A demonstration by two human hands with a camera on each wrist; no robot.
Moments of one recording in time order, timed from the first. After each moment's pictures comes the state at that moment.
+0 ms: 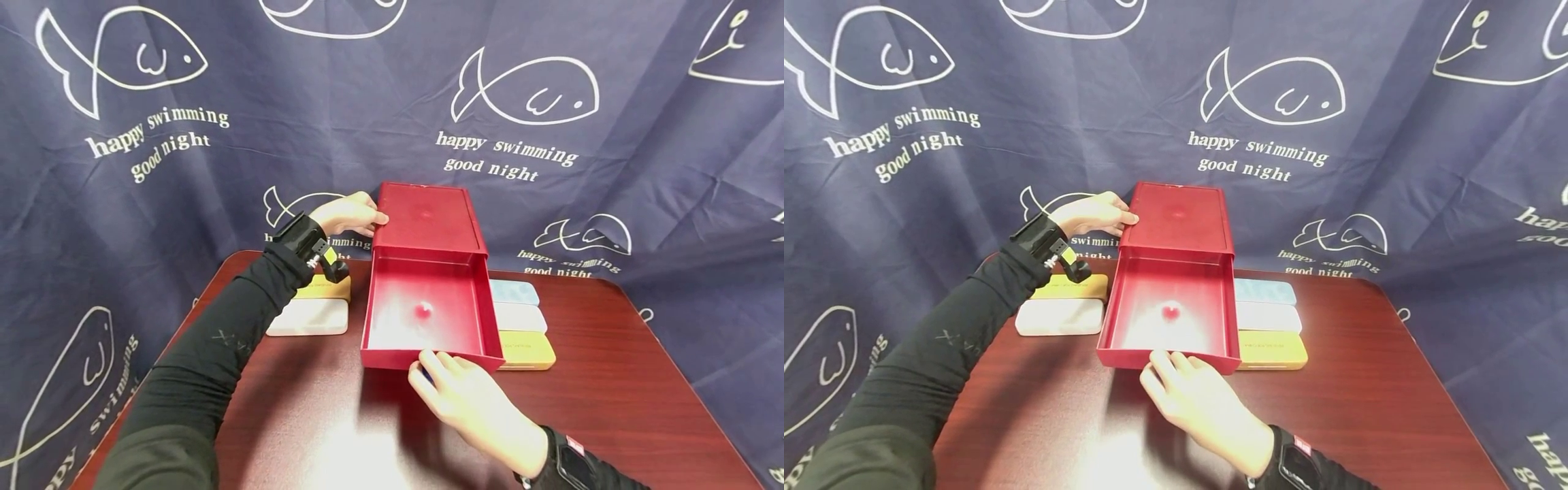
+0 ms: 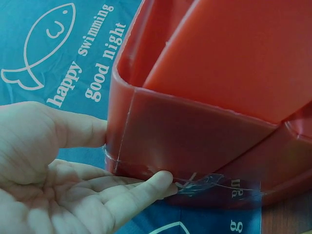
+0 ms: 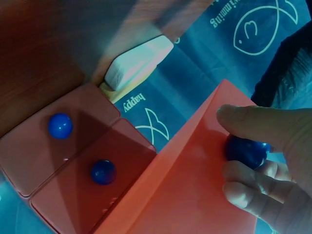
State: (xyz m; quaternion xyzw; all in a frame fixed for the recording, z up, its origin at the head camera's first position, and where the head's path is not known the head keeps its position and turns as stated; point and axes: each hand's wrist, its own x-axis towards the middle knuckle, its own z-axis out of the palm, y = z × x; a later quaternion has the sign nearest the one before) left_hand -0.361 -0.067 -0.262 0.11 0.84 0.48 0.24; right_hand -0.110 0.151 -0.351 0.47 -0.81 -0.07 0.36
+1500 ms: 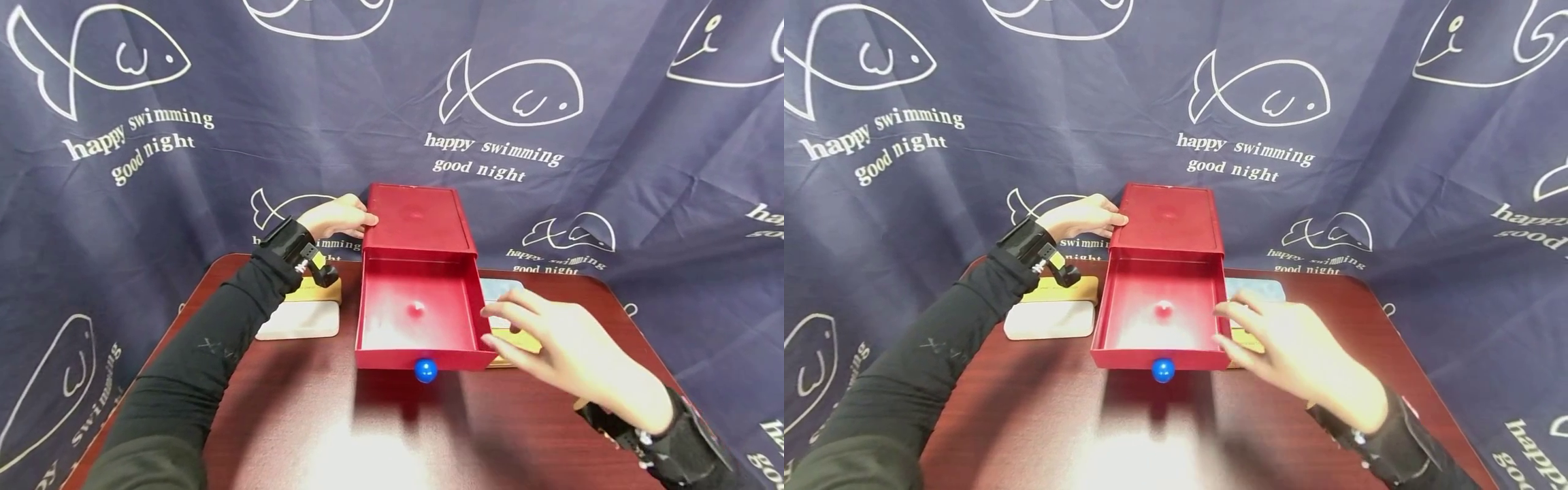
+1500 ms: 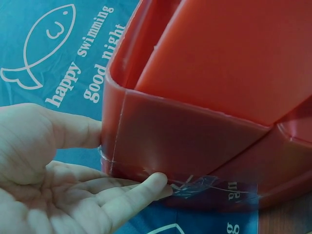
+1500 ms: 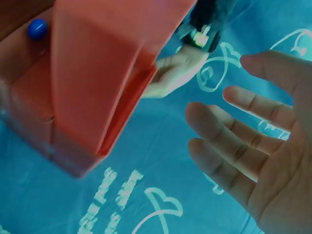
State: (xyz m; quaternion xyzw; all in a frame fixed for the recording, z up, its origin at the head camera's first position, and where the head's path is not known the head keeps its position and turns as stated) left_hand -0.361 -0.068 -0.269 0.12 0.83 0.49 0.22; right_hand -0.123 0.238 -0.262 0.40 -0.87 0.08 0.29
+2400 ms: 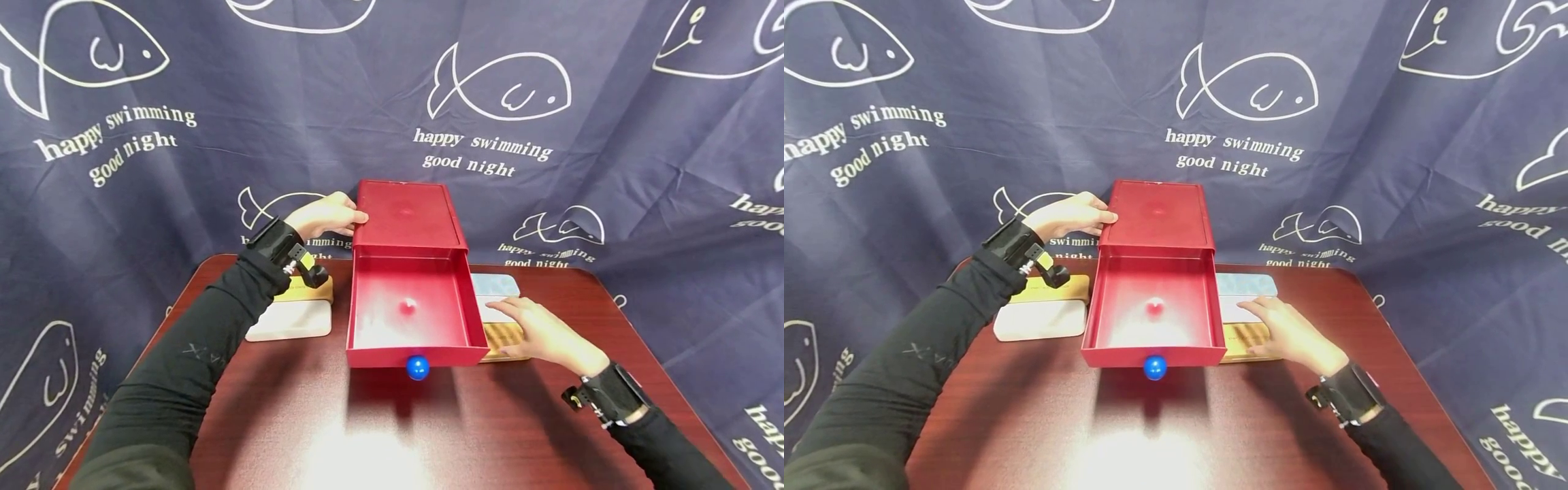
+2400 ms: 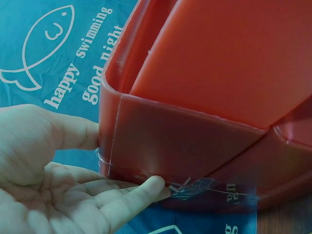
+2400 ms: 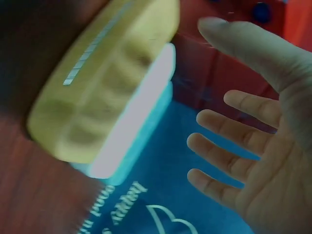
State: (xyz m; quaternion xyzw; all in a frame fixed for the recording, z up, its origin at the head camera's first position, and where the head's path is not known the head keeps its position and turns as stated) left_hand -0.363 -0.069 -0.270 0.14 0.84 0.49 0.20; right_hand -0.194 0.320 -0.375 0.29 -0.95 0.10 0.08
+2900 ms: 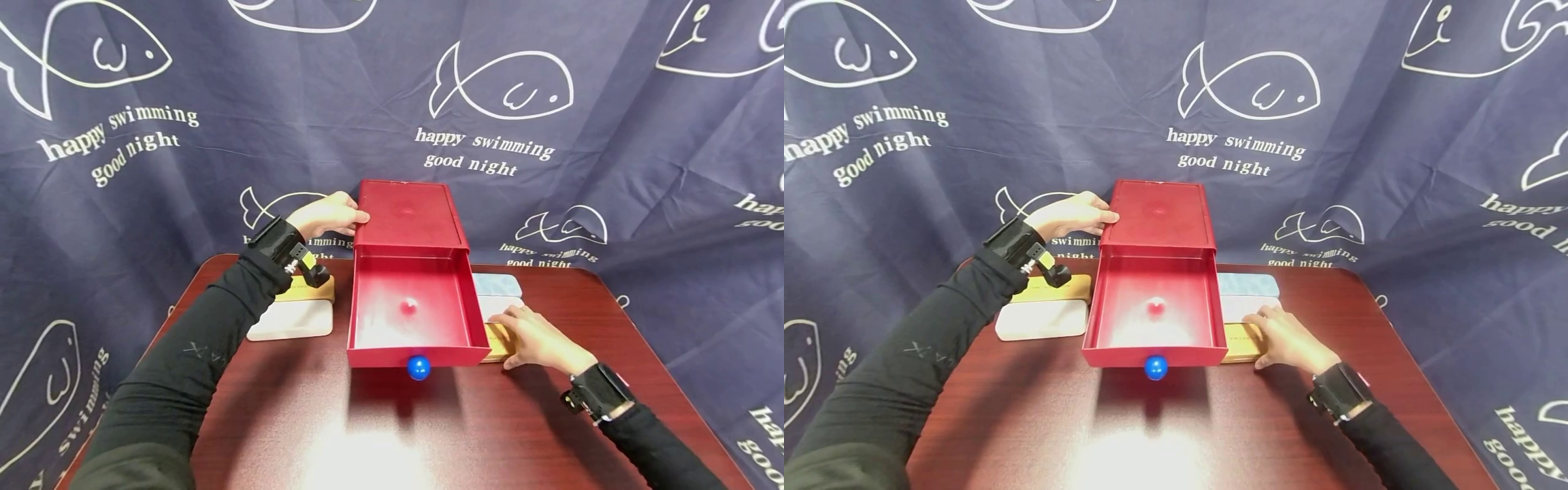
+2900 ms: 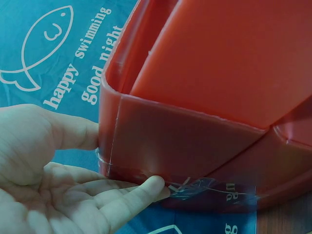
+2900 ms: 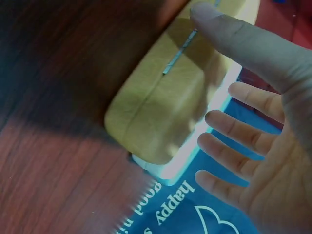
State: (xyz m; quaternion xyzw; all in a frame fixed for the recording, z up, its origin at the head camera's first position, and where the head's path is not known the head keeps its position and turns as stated) left_hand -0.363 -0.069 -0.270 0.14 0.84 0.49 0.20; right_hand -0.207 0.331 -0.415 0.26 -0.96 0.08 0.04
